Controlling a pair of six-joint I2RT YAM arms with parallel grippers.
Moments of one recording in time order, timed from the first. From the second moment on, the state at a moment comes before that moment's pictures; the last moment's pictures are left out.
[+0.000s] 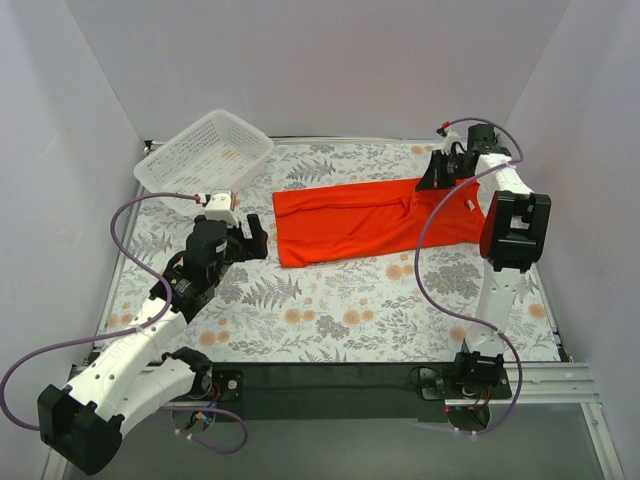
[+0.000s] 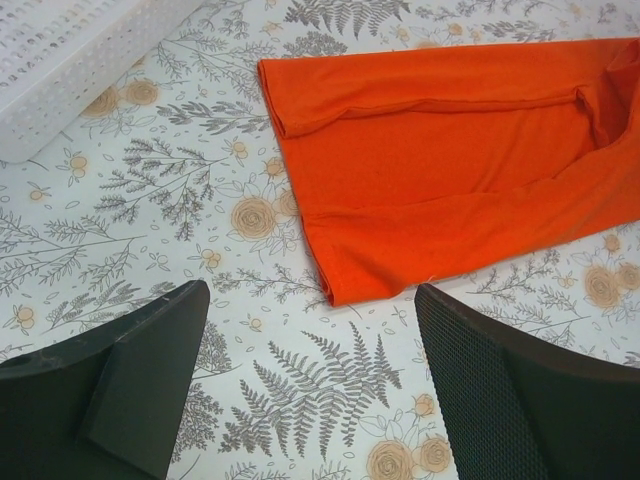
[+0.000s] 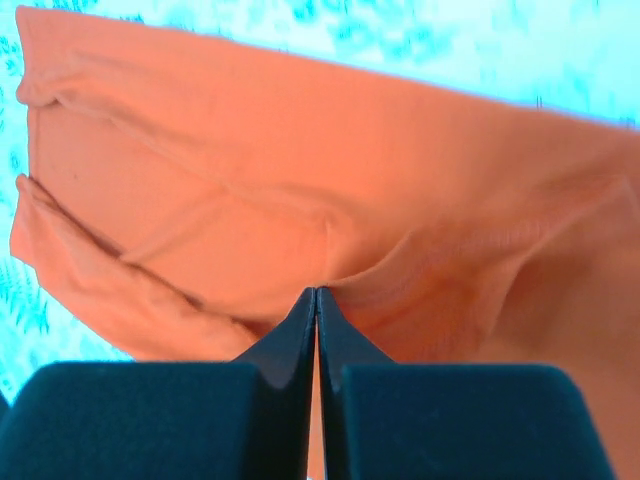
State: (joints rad) left arm -0.50 0.85 0.72 -0.24 -0.25 -0.33; right arm -0.09 2.18 1.78 -0.63 -0.75 -0.11
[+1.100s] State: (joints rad) left arm -0.50 1.09 0.72 -0.25 -0.06 -0.34; right arm -0.46 1.75 1.31 -0.64 -0.49 -0.51
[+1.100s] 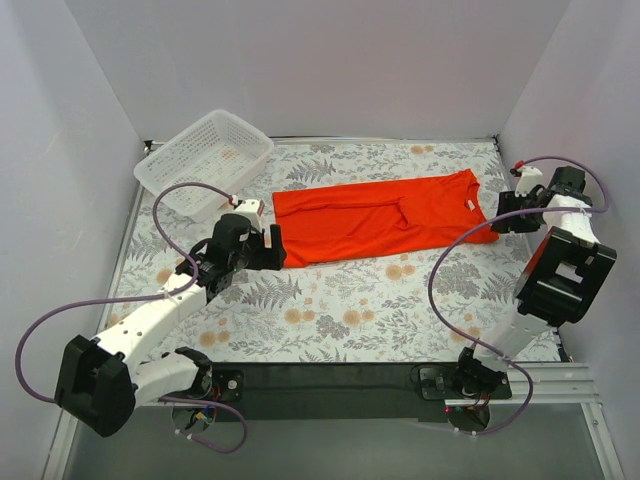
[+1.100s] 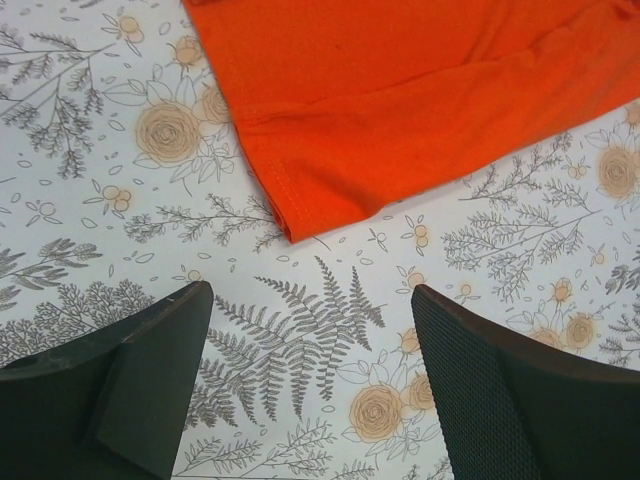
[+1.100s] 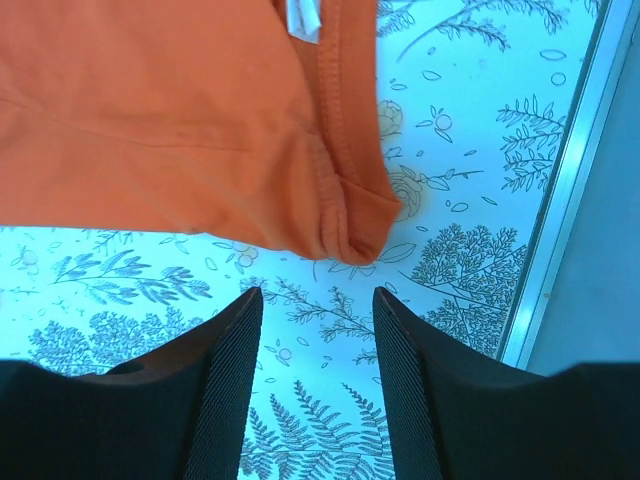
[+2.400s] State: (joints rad) left arm -0.50 1.45 0.81 -0.28 0.08 -0.38; right arm -0.45 1.90 1.38 -0.56 -0.46 -0.63
